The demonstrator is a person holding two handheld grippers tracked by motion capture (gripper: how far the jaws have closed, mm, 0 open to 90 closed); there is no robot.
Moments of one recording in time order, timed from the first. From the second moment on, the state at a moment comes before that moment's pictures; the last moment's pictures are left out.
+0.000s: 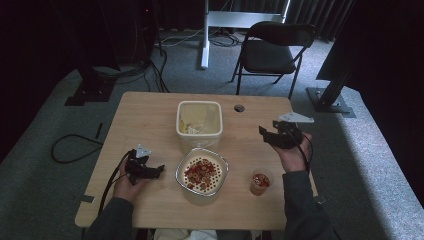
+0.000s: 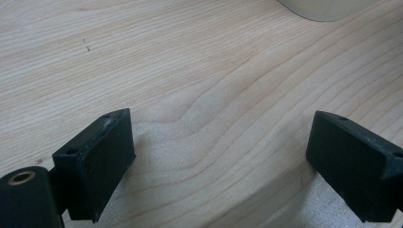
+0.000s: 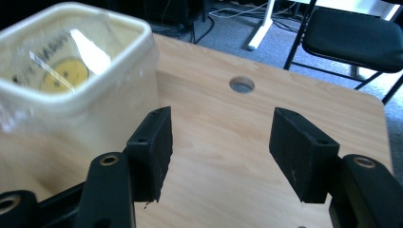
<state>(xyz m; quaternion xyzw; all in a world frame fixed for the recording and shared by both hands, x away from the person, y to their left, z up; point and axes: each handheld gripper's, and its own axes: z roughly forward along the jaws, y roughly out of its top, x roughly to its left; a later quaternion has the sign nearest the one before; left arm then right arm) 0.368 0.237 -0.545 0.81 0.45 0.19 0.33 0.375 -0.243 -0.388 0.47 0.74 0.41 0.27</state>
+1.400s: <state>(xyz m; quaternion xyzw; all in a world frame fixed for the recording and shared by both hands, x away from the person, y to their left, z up) 0.367 0.237 -0.545 0.81 0.45 0.19 0.33 0.268 -0.257 -0.499 0.38 0.78 0.47 0.17</state>
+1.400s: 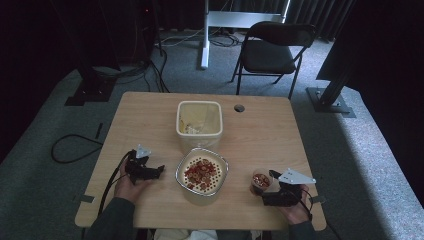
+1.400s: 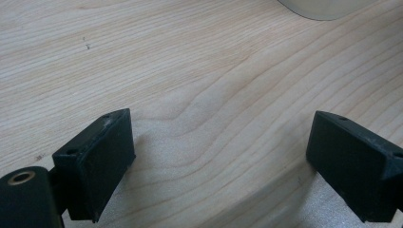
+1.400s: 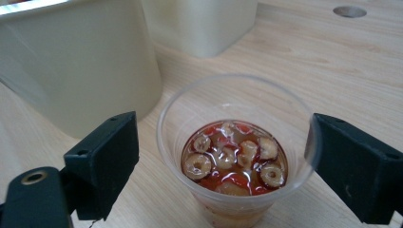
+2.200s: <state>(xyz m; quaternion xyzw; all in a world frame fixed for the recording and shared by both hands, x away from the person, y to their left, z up) 0.367 0.237 -0.545 0.81 0.45 0.19 0.33 0.287 -0.243 -0.501 0.37 0.78 0.46 0.19</state>
